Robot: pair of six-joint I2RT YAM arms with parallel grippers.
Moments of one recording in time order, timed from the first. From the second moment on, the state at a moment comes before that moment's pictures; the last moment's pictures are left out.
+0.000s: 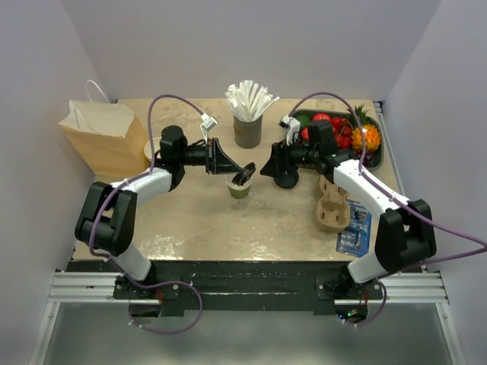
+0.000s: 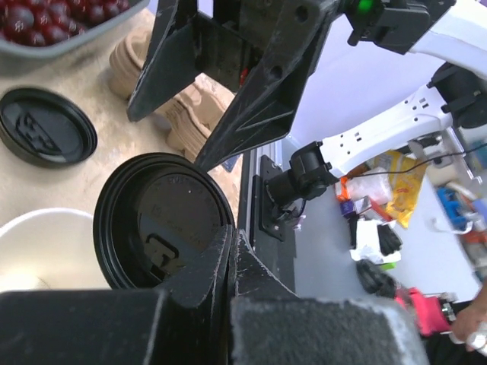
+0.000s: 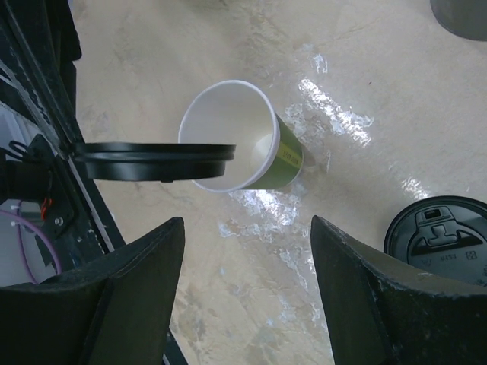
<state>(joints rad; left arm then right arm) -0.30 1.62 0.92 0.64 1.22 -0.74 0.35 1.49 1.11 -0.26 -0.67 0.10</state>
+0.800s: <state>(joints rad) -0.28 1.75 0.90 0.72 1.20 -0.82 0.37 1.59 1.10 -0.17 -0.59 0.18</state>
